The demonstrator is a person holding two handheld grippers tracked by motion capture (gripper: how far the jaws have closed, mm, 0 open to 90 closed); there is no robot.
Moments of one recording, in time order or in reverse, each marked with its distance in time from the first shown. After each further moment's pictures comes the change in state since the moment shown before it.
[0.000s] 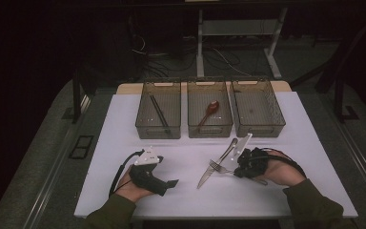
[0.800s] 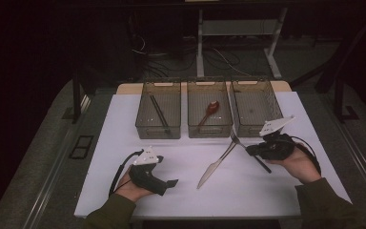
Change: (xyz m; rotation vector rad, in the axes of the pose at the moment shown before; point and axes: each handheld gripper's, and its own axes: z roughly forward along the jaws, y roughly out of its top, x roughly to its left) left arm 0.002 -0.001 0.000 -0.022 -0.010 0.002; right arm -0.029 -0.040 -0.055 -0.358 -0.110 0.318
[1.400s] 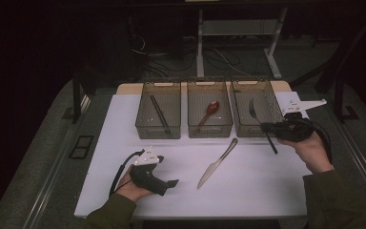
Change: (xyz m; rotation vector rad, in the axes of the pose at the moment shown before) left arm 0.000 0.000 0.002 0.005 -0.001 0.004; right arm -0.042 0.006 -0.039 -0.207 -0.128 0.143
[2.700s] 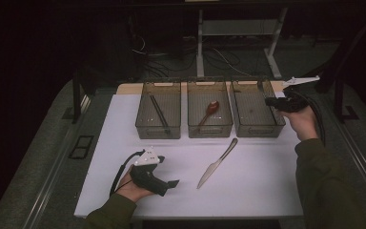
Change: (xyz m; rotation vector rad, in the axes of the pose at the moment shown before) left arm -0.001 0.000 0.001 -0.004 -0.010 0.000; right arm -0.094 0.022 0.051 -0.012 -0.183 0.128
